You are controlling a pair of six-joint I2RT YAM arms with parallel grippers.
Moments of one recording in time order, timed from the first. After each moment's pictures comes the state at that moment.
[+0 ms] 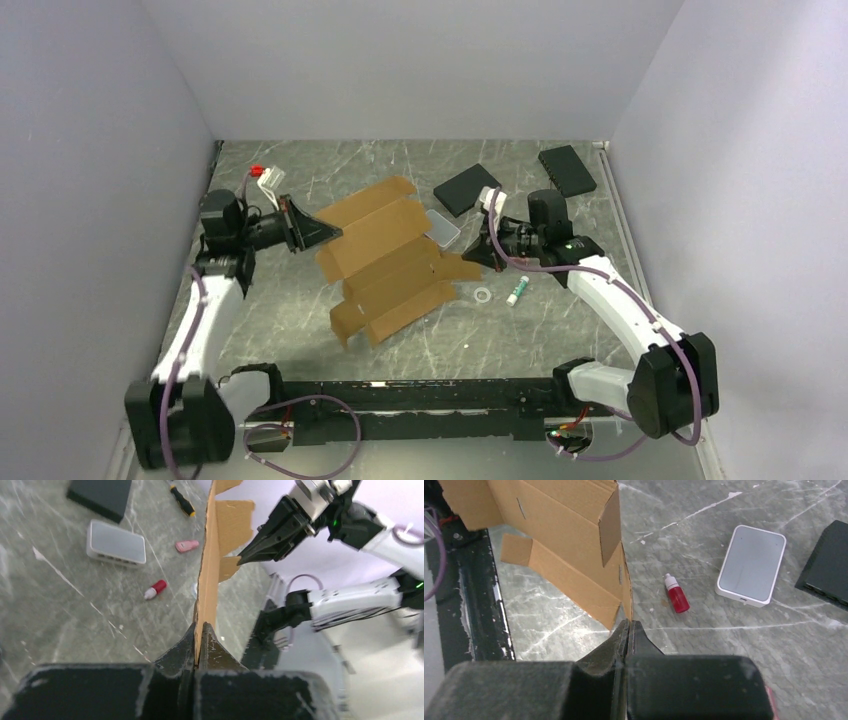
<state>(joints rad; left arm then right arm) 0.10 1.15 0.76 0.11 1.22 -0.50 0.33 1.18 0.83 -0.29 -0.80 -0.35</state>
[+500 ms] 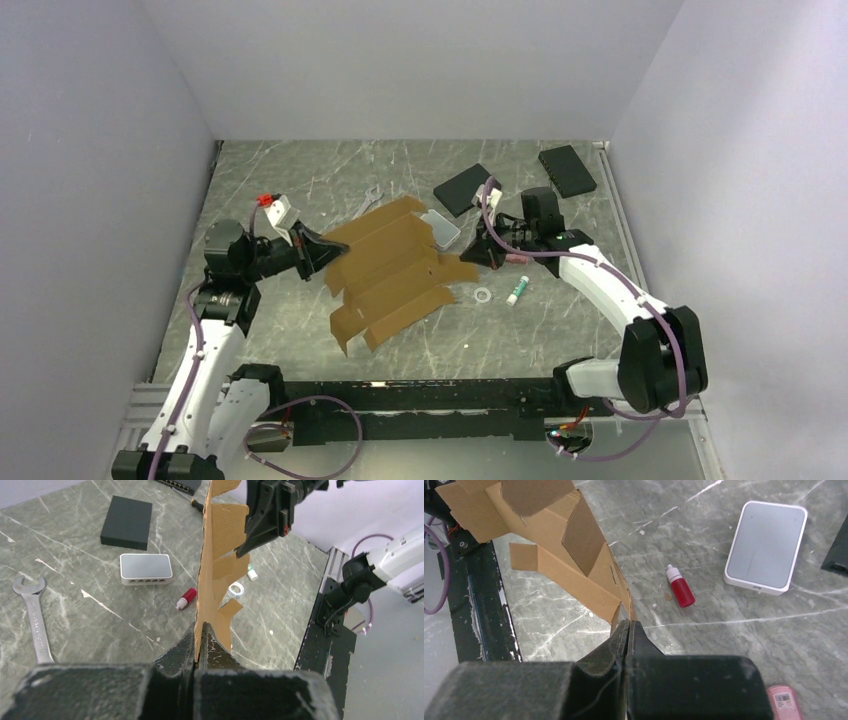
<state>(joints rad) -0.05 0.76 0.63 0.02 1.00 -0.18 0.30 1.28 0.85 -0.27 -0.84 -0.28</state>
